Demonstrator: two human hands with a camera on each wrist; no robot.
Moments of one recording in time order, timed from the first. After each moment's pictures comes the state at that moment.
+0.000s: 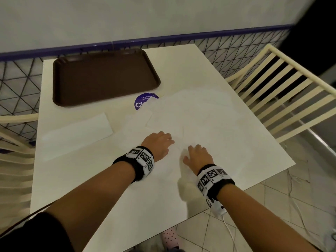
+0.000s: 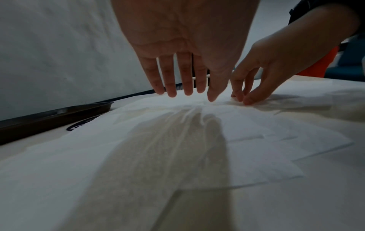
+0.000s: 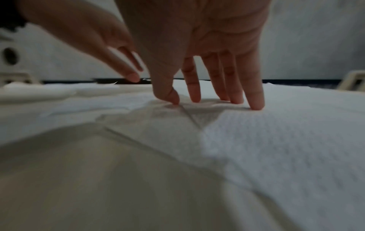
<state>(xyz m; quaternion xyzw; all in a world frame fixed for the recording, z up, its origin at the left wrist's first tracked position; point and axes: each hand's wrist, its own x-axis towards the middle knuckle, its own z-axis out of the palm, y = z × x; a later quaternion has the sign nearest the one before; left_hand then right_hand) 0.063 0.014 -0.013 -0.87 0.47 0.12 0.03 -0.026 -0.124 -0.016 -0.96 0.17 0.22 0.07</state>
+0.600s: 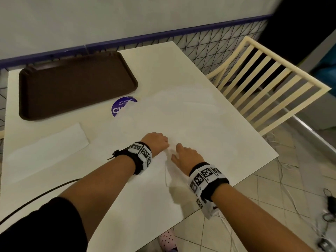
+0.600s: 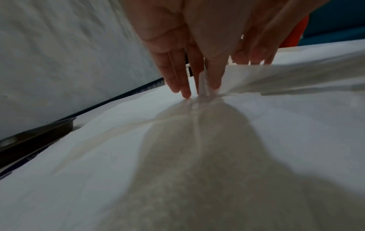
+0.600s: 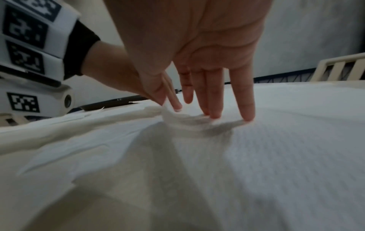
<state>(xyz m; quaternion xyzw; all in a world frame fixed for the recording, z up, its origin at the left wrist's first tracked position) 0.085 -0.057 -0.030 -0.80 0.56 0.13 0.17 -0.029 -0.152 0.001 -0.94 0.17 0.23 0.18</state>
